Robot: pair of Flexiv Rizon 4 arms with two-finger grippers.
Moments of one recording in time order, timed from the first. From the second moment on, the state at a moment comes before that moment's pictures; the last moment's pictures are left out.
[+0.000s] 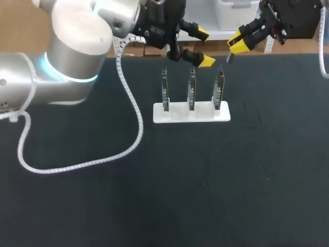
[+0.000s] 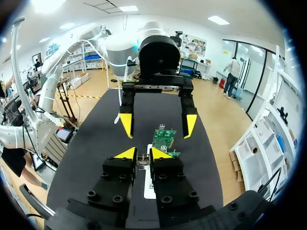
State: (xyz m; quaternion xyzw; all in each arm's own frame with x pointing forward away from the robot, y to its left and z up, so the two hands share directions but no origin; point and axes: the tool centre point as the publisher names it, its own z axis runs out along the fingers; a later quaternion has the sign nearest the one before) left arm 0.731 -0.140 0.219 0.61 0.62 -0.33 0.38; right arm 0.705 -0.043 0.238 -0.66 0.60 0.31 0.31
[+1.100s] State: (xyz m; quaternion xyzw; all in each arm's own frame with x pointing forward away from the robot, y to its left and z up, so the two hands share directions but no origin) left arm 0.737 -0.128 0.214 0.63 0.63 -0.30 0.34; right arm 0.706 -0.043 0.221 -0.68 0.61 0.33 0.24
